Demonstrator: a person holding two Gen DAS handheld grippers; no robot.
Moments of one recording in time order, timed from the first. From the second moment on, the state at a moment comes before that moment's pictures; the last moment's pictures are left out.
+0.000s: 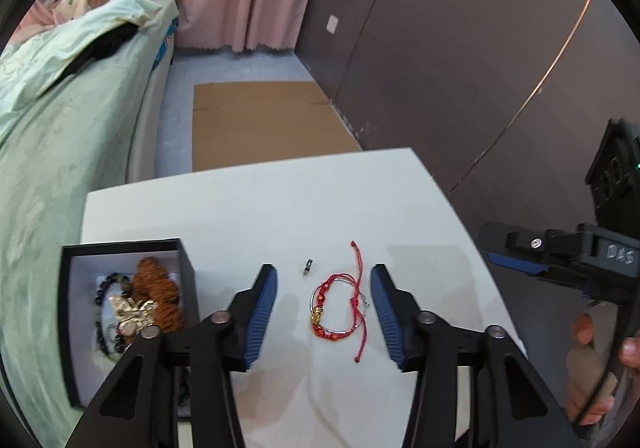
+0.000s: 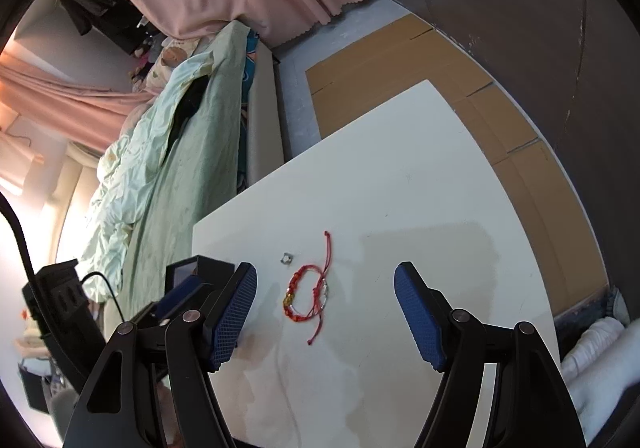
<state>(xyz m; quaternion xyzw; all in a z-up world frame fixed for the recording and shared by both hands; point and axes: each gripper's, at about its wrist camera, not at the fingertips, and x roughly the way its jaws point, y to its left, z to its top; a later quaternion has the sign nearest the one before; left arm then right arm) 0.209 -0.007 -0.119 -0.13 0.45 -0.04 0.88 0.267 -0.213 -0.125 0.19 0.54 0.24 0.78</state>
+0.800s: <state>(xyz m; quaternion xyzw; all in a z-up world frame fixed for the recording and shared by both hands) 0.259 -0.045 -0.184 -0.01 0.52 0.01 0.85 0.296 -0.193 -0.145 0.19 0.57 0.22 0.77</state>
